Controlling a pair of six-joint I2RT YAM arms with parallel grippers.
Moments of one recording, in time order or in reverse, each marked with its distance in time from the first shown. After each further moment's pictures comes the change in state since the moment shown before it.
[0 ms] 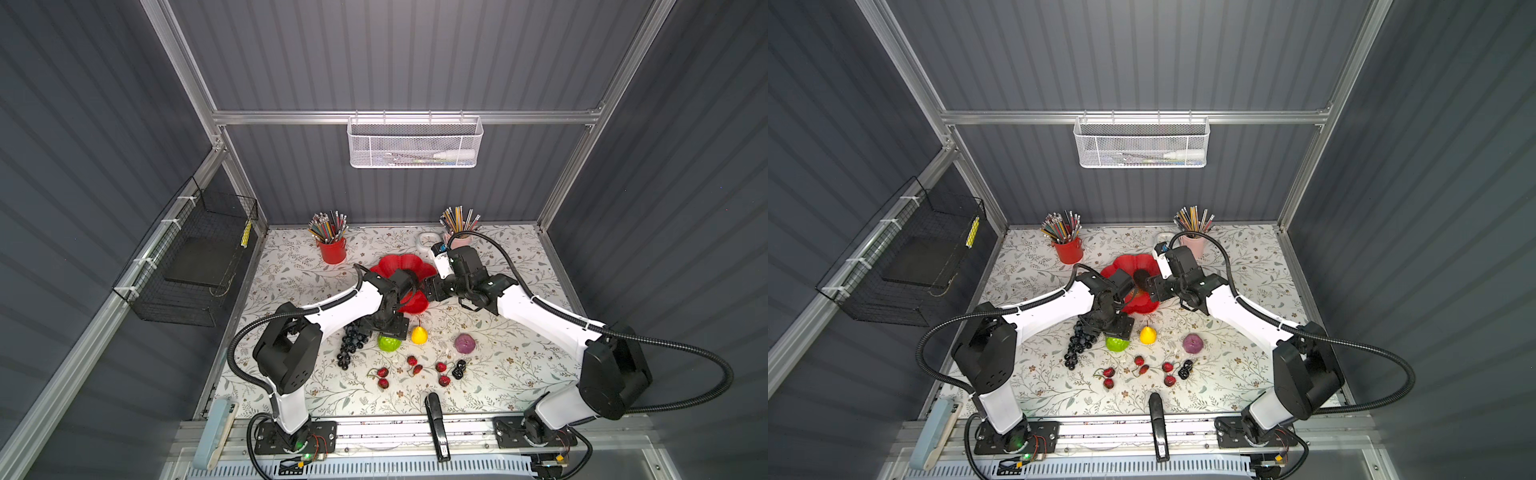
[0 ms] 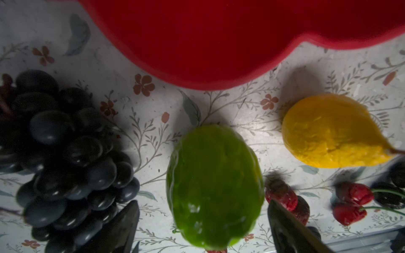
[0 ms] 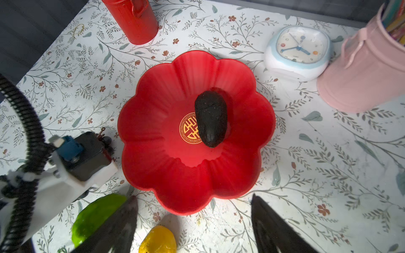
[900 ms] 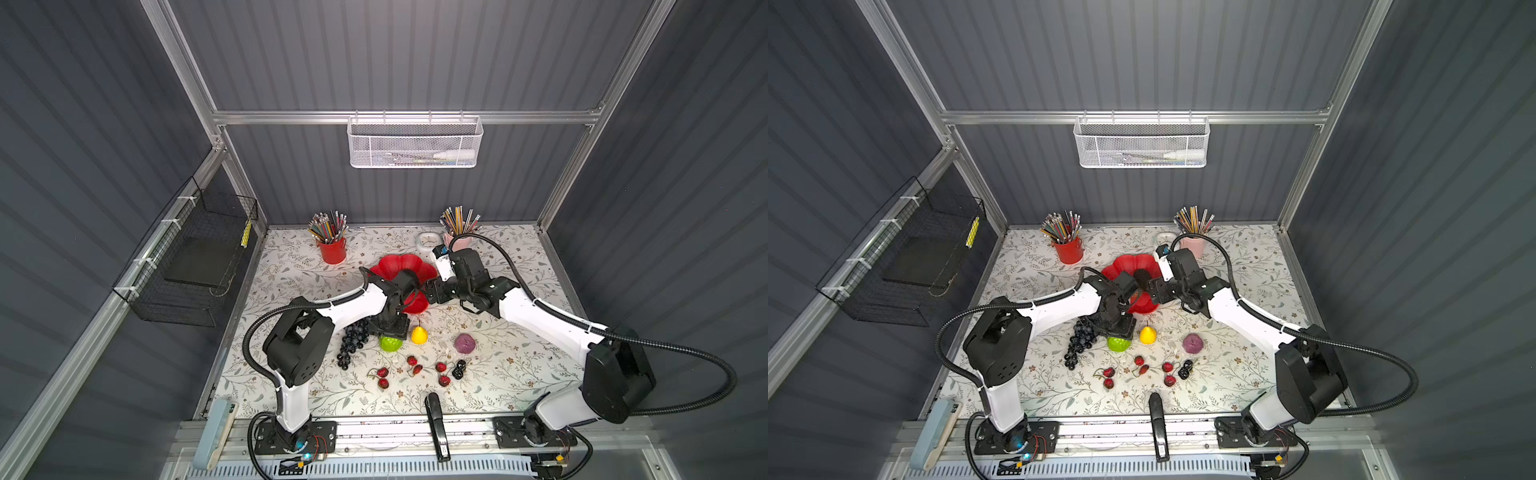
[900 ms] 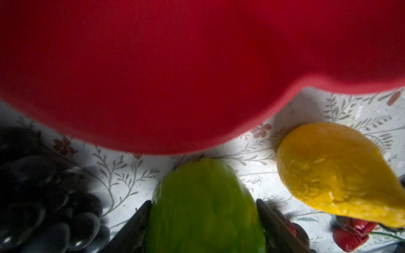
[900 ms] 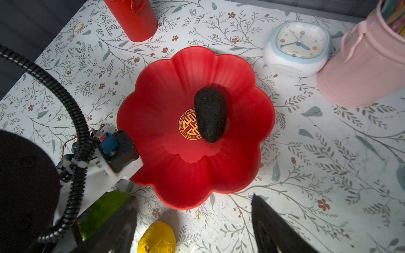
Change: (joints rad) left arm 0.000 0.055 -0.031 0.119 0.045 0.014; right arm 0.000 -0.016 -0.023 0.007 0.000 0.002
